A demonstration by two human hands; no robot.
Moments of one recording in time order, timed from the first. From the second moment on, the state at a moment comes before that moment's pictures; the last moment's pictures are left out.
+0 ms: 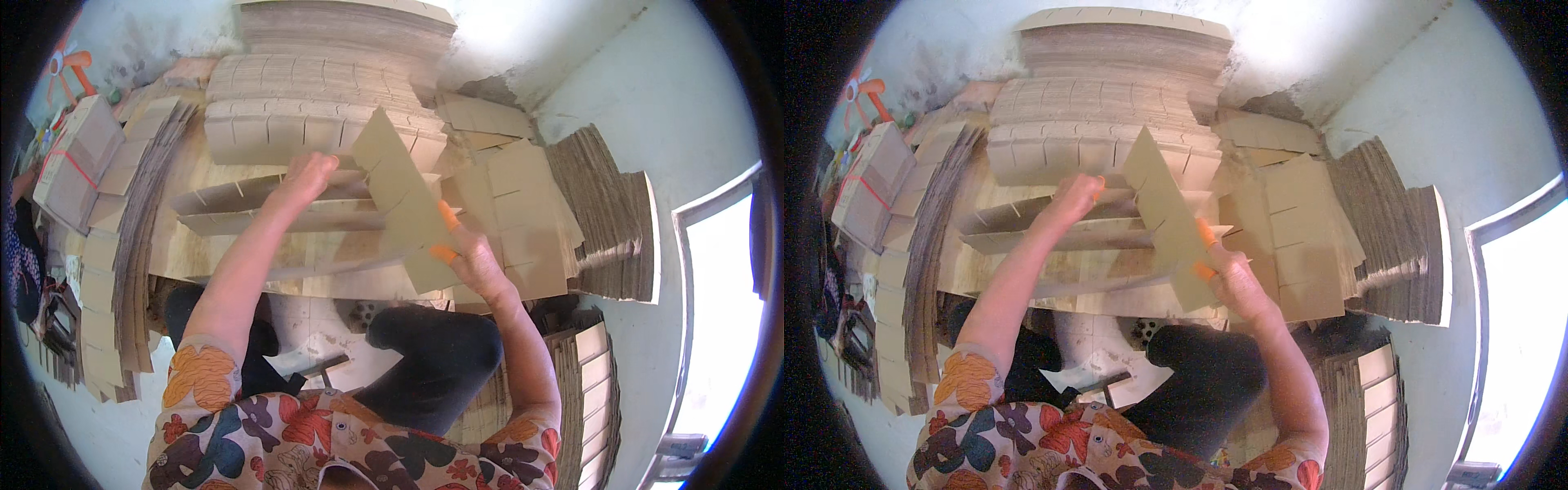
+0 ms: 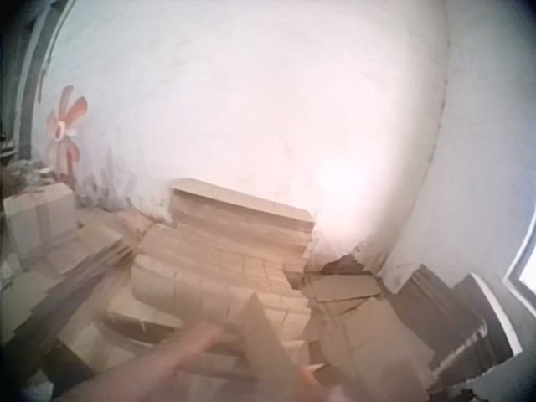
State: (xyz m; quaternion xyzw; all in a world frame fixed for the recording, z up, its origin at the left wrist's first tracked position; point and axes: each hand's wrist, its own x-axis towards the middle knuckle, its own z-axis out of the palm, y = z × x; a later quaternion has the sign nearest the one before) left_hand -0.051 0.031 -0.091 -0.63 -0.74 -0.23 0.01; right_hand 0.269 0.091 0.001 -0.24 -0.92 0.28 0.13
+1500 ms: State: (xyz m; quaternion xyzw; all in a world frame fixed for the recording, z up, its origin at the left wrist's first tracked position) left_hand 0.051 -0.028 -0.103 -0.70 -0.66 -0.26 -0.09; right_hand 0.241 0.080 -0.021 -0.28 -0.94 0.21 -0.01
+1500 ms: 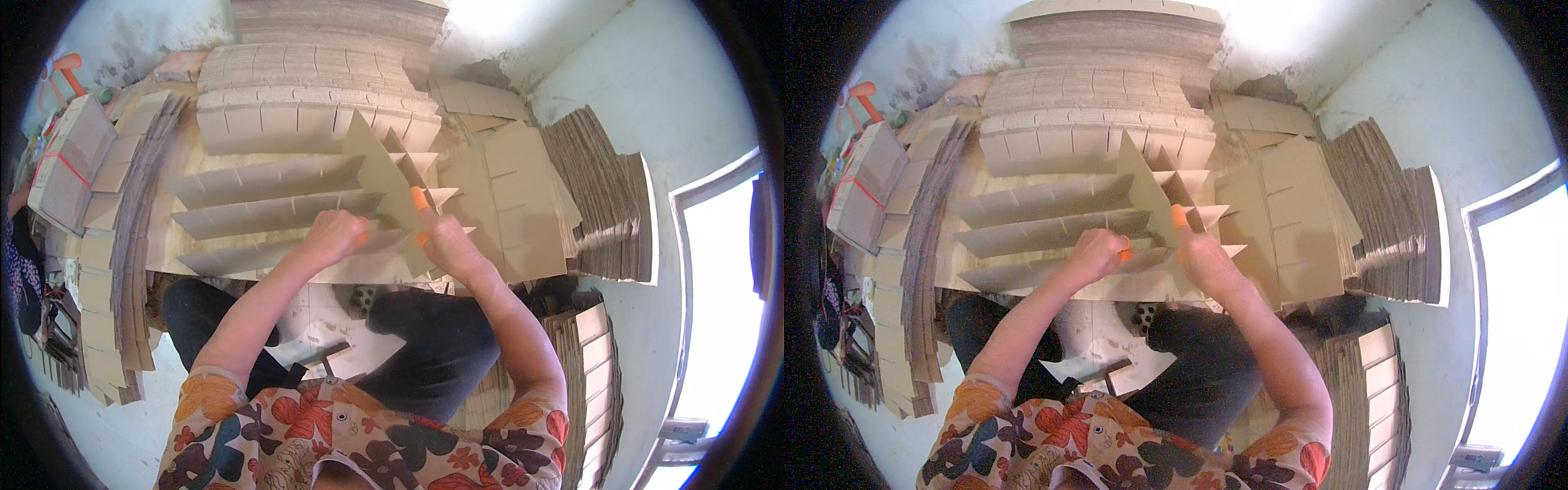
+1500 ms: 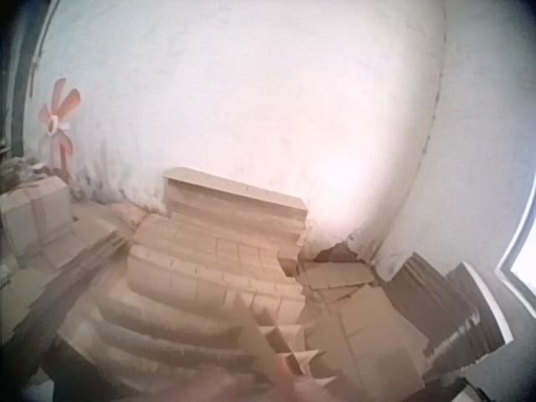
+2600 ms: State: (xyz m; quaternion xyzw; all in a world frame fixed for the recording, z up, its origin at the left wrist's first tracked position) left_hand 0.050 -0.062 -0.091 -0.64 -0.66 -0.39 -0.05; right_hand 0.378 0.175 -0.014 -0.61 -0.73 -0.28 0.12
